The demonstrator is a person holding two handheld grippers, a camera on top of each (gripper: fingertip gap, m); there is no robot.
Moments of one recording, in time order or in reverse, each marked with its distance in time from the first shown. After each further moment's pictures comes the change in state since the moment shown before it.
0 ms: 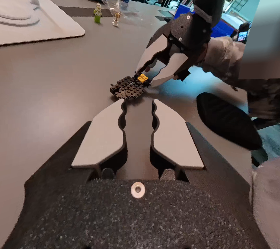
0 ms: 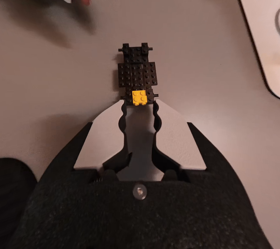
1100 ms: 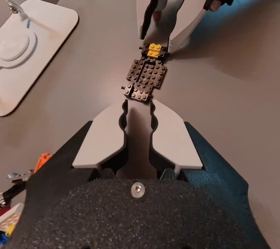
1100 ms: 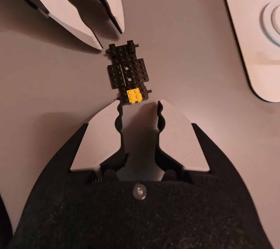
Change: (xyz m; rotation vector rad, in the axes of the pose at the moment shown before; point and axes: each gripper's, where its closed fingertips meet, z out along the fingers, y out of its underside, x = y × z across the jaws) left arm -0.047 0.025 0.048 -0.380 -0.176 0.557; right arm 0.027 0.003 0.009 -0.001 0.028 -0.007
